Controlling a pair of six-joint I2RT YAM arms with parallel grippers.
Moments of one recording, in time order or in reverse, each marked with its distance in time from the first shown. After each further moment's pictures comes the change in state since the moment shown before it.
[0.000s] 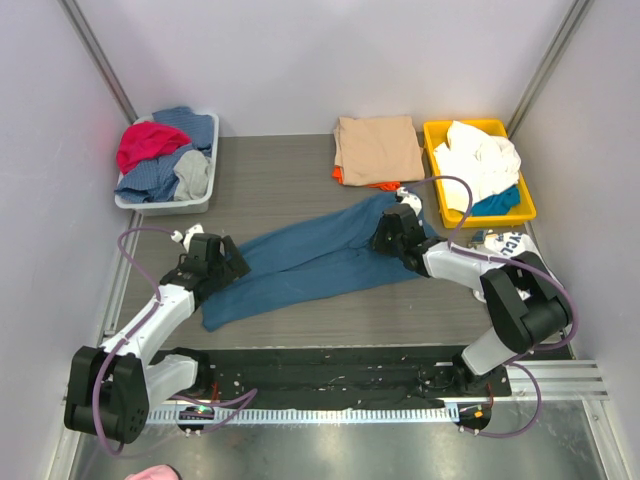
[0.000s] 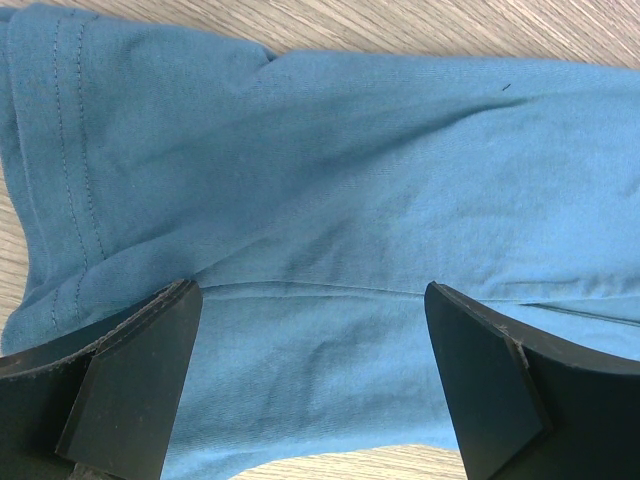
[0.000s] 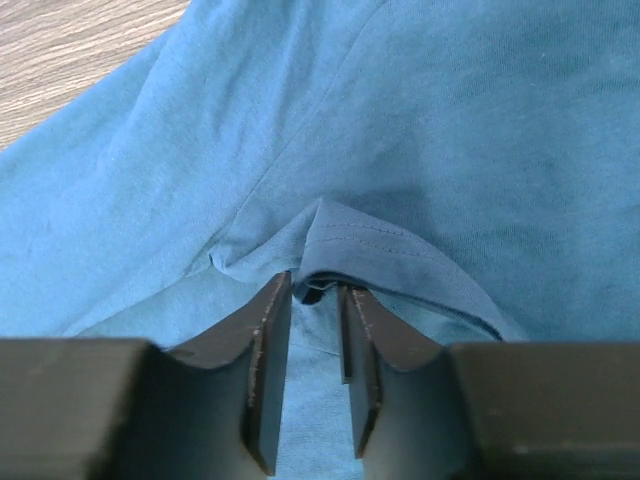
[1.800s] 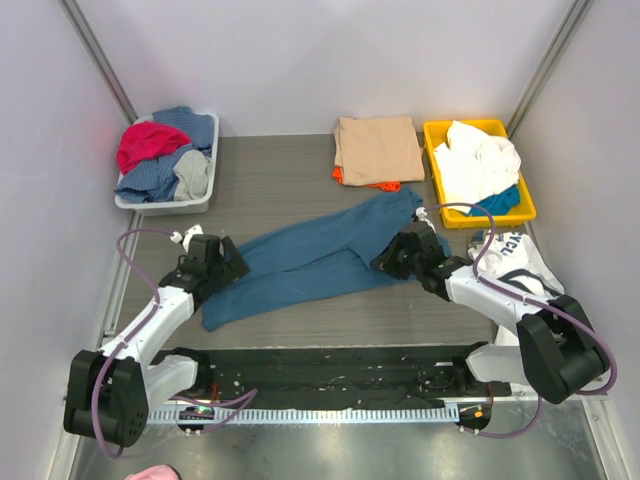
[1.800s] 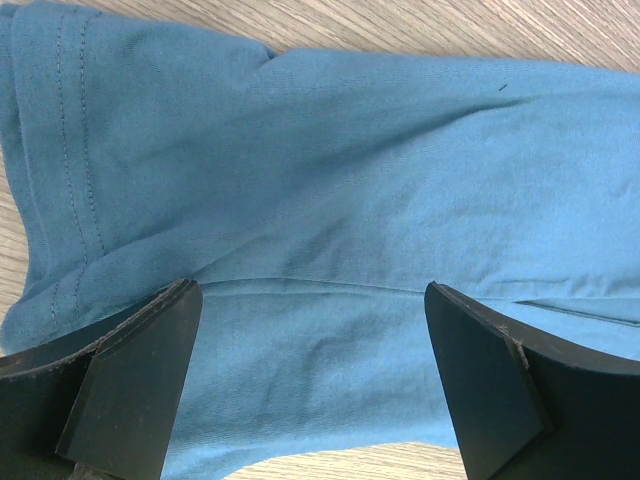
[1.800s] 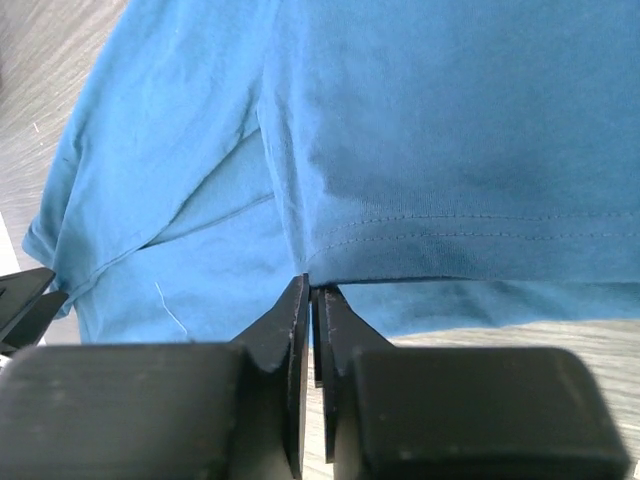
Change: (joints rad) left arm 0.000 -0.018 -0.008 0.000 0.002 -0.003; right arm 0.000 -0.286 -0.171 -0.130 -0.210 0.279
